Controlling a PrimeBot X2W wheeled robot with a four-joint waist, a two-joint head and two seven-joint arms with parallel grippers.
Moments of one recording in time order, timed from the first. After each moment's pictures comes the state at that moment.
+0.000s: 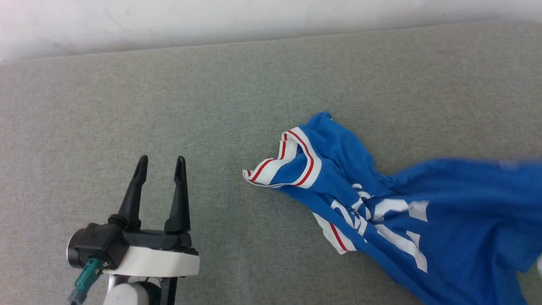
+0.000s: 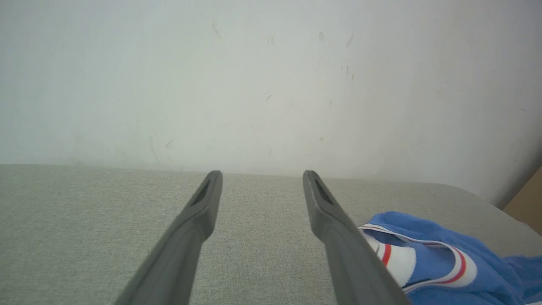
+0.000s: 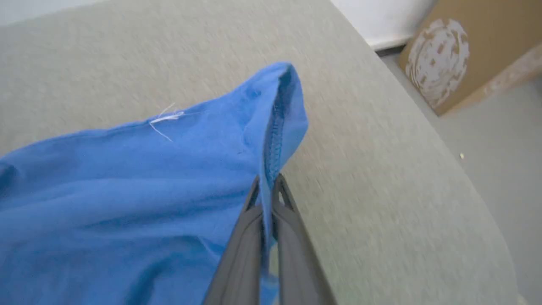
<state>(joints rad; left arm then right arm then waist) -0.03 0.05 -0.04 -0.11 -0.19 -0.06 -0.26 -0.14 -0.22 -0.40 0.10 0.22 0.13 0.38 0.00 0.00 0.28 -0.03</state>
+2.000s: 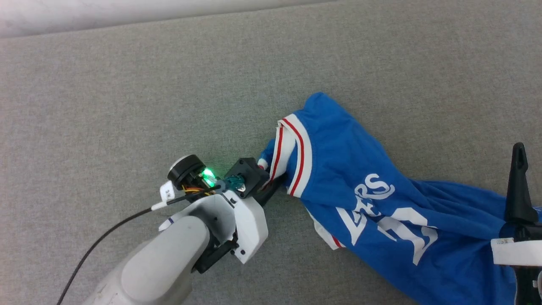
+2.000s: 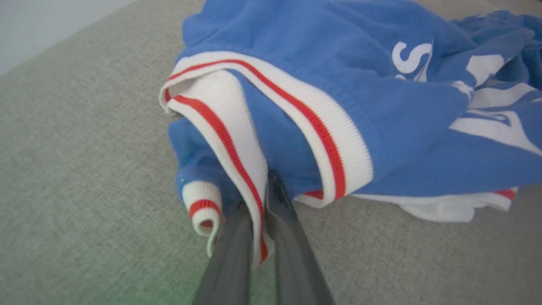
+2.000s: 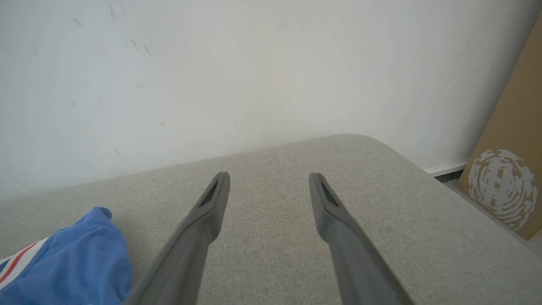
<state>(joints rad) -0.56 0.38 -0.80 0.18 -0.40 -0.12 0.19 0.02 -0.05 -0.25 -0.22 0.27 0.13 -0.14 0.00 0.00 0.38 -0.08</state>
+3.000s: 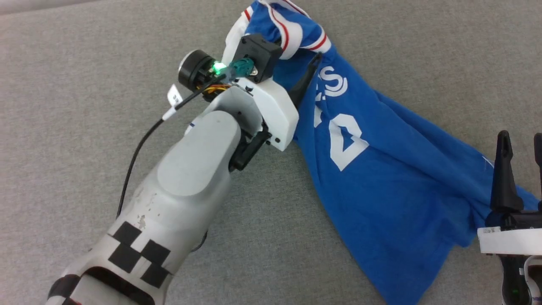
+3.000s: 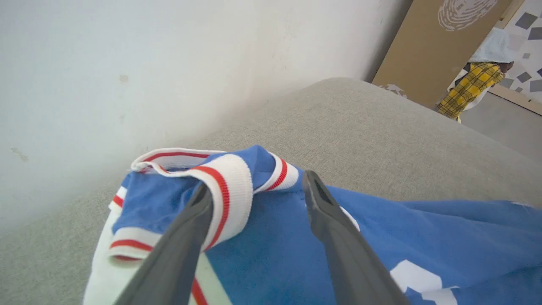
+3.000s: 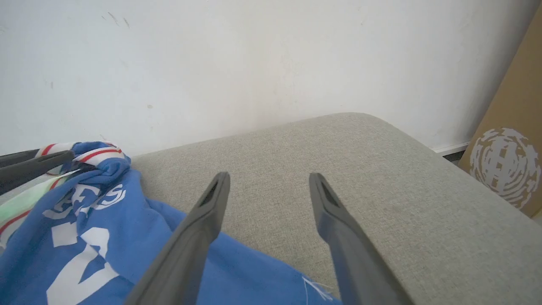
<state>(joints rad) -0.95 0.12 -0.69 0.59 -0.42 -0.07 -0.01 -0.03 -0.05 -0.20 -0.18 0.30 0.13 -0.16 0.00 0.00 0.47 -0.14</state>
